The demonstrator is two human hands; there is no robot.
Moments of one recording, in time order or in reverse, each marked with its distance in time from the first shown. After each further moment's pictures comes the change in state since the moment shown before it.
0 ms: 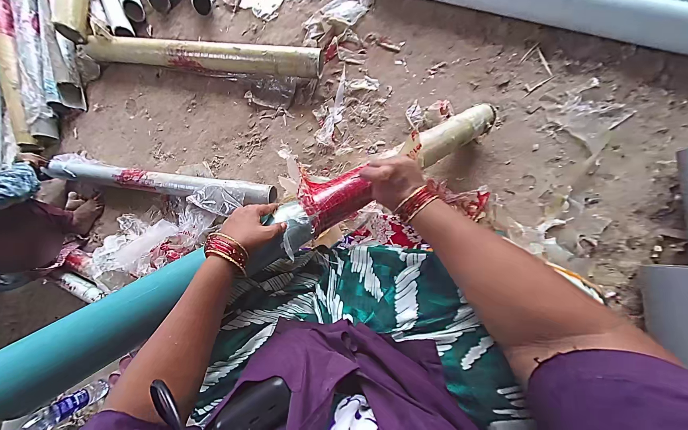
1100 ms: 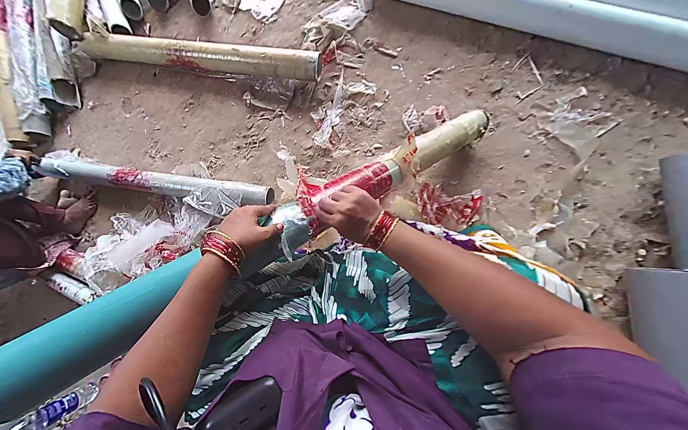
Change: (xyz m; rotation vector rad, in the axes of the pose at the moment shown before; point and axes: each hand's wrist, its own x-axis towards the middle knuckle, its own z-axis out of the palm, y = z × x) left_hand 0.000 0.000 -0.003 -0.011 -0.014 -0.019; right_hand 0.007 -0.054 0.033 -0.073 0.189 -0.567
